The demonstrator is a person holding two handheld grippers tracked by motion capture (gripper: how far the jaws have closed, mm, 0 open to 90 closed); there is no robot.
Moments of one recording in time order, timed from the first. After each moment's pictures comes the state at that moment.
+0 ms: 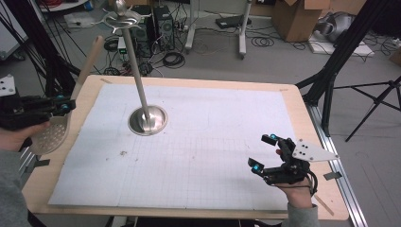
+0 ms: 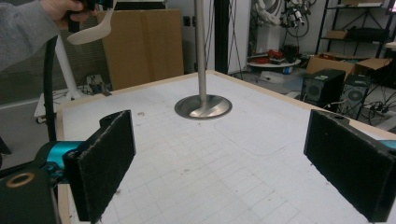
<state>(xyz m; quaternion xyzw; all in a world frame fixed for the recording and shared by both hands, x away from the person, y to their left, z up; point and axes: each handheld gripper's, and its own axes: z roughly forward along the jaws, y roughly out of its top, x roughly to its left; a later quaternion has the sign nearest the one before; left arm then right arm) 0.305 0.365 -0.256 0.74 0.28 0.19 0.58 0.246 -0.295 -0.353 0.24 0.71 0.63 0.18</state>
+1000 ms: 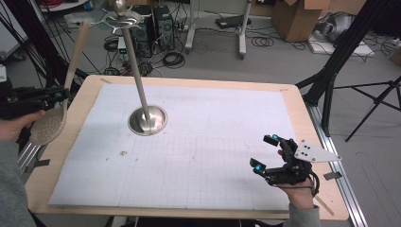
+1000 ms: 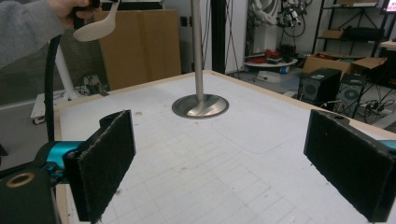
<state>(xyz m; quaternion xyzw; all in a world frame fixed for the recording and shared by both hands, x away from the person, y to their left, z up) 0.327 0.384 -0.254 0.71 0.31 0.19 0.61 0.244 -0.299 -0.354 0.25 0.71 0.63 0.18</state>
